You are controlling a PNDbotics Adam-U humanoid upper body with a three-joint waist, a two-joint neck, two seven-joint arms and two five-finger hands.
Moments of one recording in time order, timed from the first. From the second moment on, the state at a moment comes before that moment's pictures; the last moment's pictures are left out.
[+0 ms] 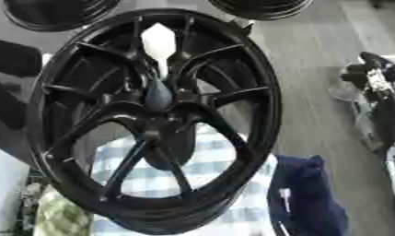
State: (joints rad) left arm -0.30 0.26 0.20 -1.74 0.12 0.06 0.18; right arm -0.10 -0.43 -0.25 -1.75 -0.35 -0.04 0.05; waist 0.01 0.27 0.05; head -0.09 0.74
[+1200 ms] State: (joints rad) left arm -1.04 0.70 -0.16 -1.44 -0.02 -0.12 -0.21; right arm -0.06 -0.44 -0.23 -1.75 -0.36 -0.04 0.06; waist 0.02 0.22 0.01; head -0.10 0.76
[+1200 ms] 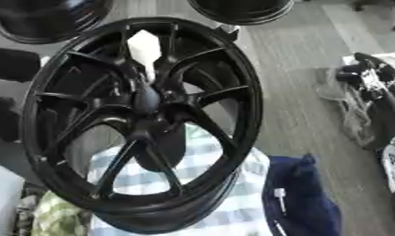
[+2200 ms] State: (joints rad) left arm -1.33 0.52 -0.46 -1.10 -0.20 -0.32 -0.80; right arm -0.06 -0.44 -0.21 -1.75 -0.36 -0.03 0.07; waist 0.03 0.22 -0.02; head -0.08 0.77
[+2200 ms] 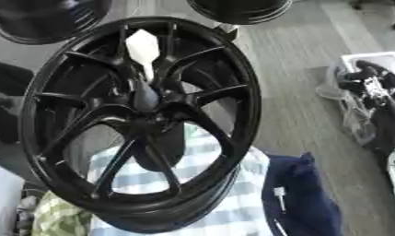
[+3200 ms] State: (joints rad) left arm -1.40 0.36 -0.41 -0.74 -0.40 -0.42 -0.70; right arm -0.06 -0.44 -0.21 -1.74 -0.36 -0.01 0.08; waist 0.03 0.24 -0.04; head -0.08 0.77
